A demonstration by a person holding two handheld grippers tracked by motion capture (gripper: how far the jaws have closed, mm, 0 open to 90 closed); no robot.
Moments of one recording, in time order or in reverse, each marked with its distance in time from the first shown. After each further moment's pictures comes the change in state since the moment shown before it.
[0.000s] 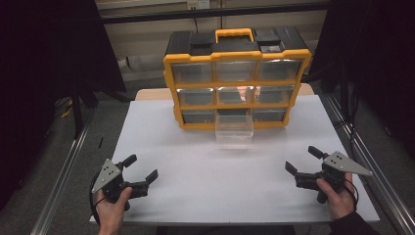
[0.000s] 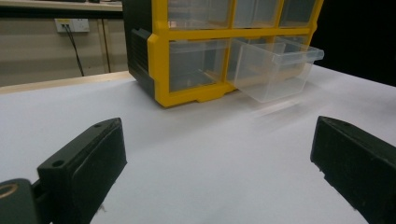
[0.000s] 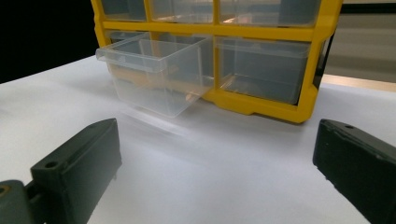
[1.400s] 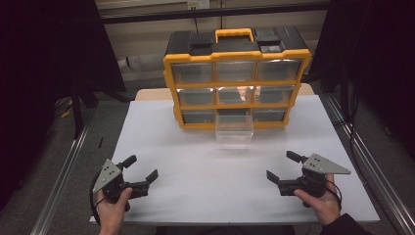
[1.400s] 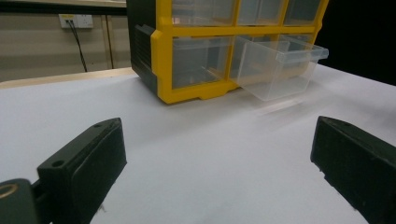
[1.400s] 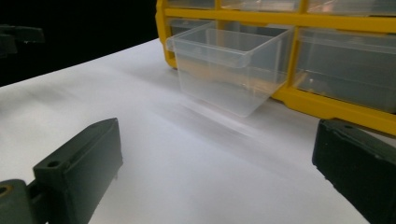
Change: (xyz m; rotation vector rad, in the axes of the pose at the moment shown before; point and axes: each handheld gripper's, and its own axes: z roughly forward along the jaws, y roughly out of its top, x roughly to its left) left arm 0.000 -0.001 -0.001 0.009 0.017 -0.007; right arm 0.040 0.005 0.018 0.057 0.173 -0.030
